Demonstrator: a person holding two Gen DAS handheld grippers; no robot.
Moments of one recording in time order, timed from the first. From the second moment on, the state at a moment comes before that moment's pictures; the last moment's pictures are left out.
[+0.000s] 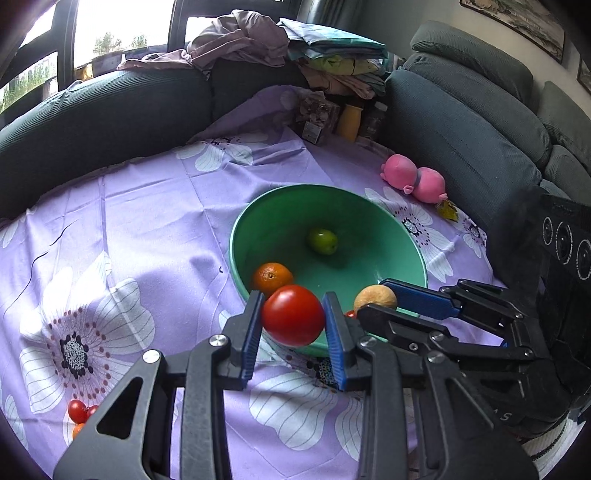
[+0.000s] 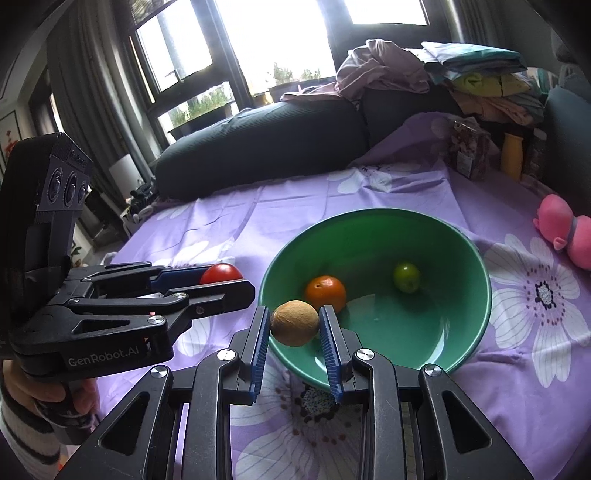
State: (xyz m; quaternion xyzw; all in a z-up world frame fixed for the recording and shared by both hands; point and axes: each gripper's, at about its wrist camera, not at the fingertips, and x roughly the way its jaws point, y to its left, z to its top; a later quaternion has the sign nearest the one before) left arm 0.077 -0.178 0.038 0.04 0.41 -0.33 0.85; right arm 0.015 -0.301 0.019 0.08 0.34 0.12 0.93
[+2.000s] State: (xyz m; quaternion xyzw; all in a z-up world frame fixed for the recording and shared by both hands) left arm 0.024 -0.086 0.005 -0.02 0.45 -0.24 0.86; right arm -0.017 -0.281 0.014 0.05 0.37 0.10 0.92
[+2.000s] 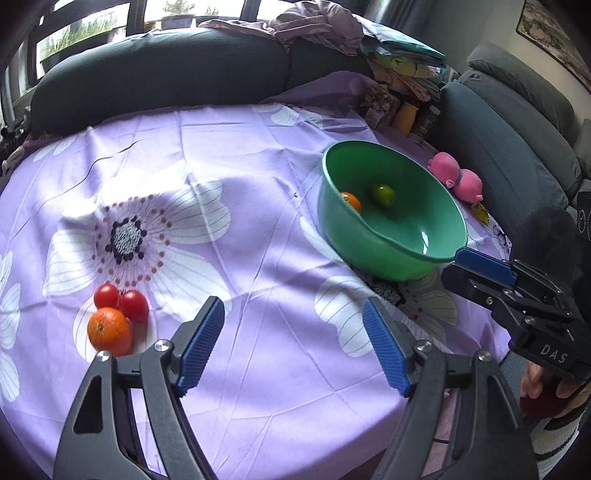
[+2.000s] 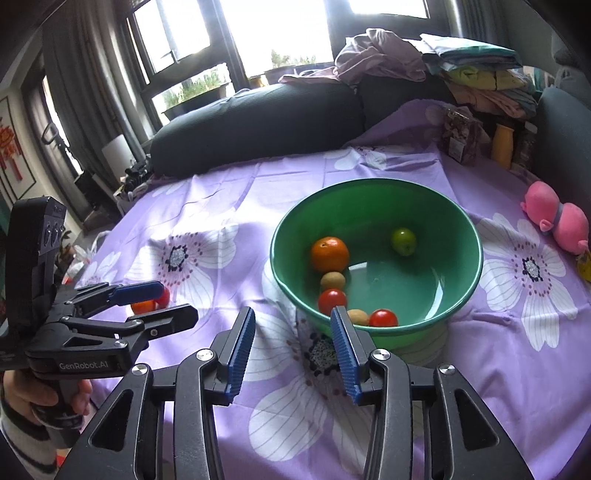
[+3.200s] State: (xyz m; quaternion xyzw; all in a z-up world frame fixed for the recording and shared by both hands) left arm 0.011 0.014 -0.010 -0.07 0.45 -0.16 0.88; right arm -0.005 -0.168 0.001 -0.06 0.40 0.17 0.90
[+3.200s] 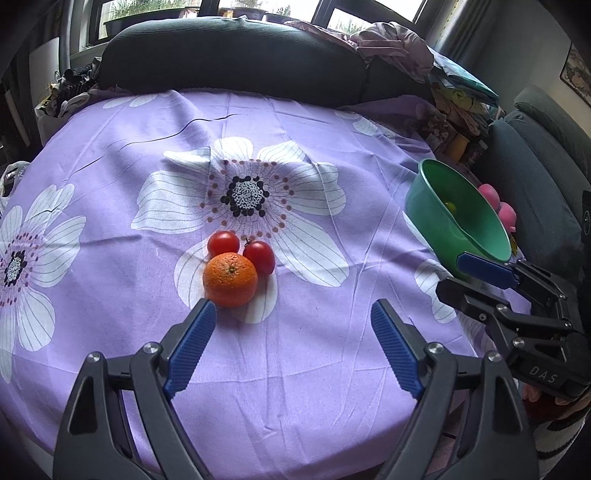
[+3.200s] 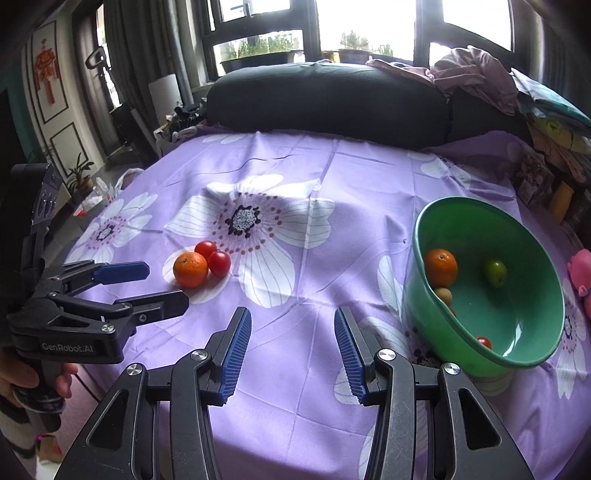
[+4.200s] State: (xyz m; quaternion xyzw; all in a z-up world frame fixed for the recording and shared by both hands) left arm 0.042 0.039 -0.031 -0.05 0.46 -0.18 0.87; right arm 0.053 -0.125 -0.034 0.02 0.46 0.27 0.85
